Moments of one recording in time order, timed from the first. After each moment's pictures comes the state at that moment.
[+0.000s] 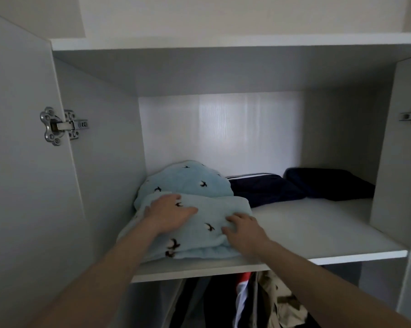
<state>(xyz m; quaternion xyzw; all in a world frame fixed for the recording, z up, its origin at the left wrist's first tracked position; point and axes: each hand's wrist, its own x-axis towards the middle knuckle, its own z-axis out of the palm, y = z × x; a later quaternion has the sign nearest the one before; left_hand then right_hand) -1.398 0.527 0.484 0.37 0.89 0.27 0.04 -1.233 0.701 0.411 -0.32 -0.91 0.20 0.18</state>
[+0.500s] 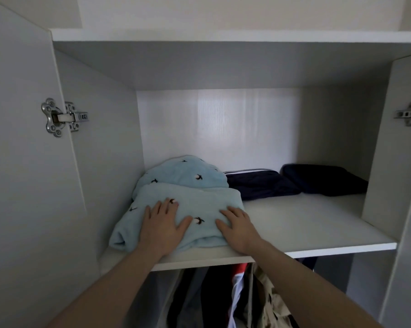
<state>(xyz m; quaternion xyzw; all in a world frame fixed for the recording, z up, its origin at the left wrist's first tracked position) -1.405 0.519 0.402 0.42 0.88 0.16 -0.17 -1.236 0.695 0.390 -0.28 -0.91 0.20 0.23</state>
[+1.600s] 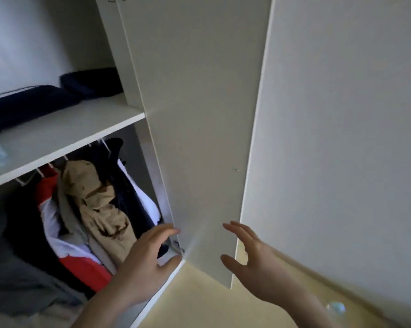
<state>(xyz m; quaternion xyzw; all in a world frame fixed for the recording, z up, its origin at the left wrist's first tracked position) -0.963 0.461 0.258 0.78 0.54 0.21 0.25 -0.682 0.422 0.254 -0.61 -0.68 0.32 0.26</state>
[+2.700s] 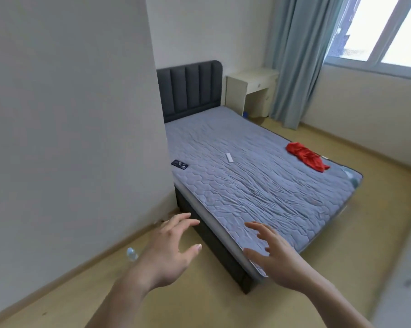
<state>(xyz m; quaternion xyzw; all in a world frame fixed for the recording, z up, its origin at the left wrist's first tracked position) -0.441 0.024 0.244 0.95 -0.03 -0.02 0.32 -0.398 -0.268 0.227 -0.90 -0.13 0.15 0.38</state>
